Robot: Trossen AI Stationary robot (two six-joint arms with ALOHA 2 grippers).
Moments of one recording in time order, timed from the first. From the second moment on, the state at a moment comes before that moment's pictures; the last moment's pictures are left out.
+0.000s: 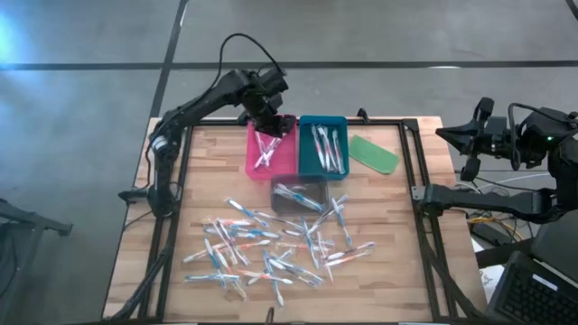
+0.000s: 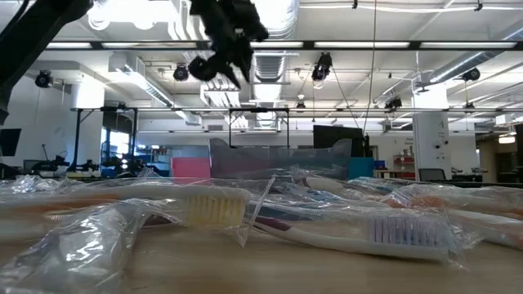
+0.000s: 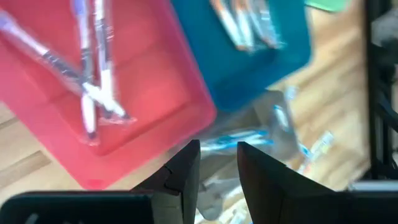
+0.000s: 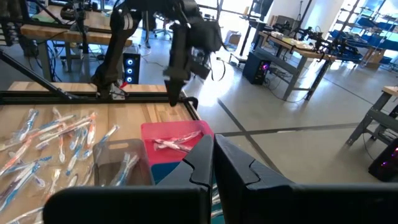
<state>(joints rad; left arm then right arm) 0.53 1.94 2.15 -1.39 0.29 -0.65 -0.34 0.56 1.43 -1.07 0.03 -0.18</state>
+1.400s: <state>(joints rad) -0.24 1.49 1.81 -1.00 -0.44 -0.16 -0.34 0.56 1.43 -1.06 0.02 -0.03</state>
